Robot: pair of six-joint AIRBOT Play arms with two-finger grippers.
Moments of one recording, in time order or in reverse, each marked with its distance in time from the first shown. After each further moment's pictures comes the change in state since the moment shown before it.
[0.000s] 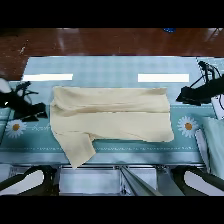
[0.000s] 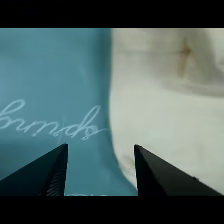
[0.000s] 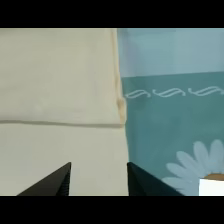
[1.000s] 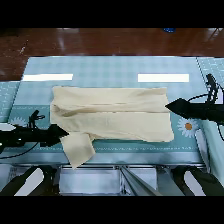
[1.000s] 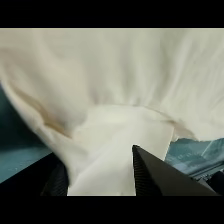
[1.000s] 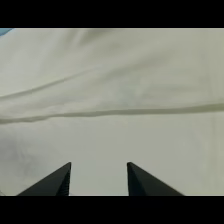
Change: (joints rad) left arm 0.117 0.227 -0.576 -0.570 0.127 0.287; right arm -0.002 0.394 -0.391 0.365 -0.190 -0.062
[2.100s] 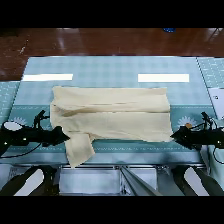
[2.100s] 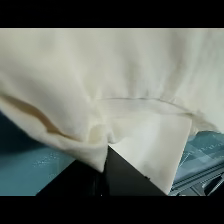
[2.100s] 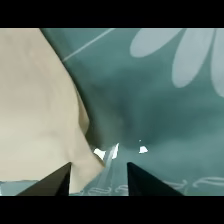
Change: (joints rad) left arm -0.088 -0.008 0.003 -0.009 0.039 0.003; right arm -0.339 -0.107 -0.284 -0.190 0.144 0.024
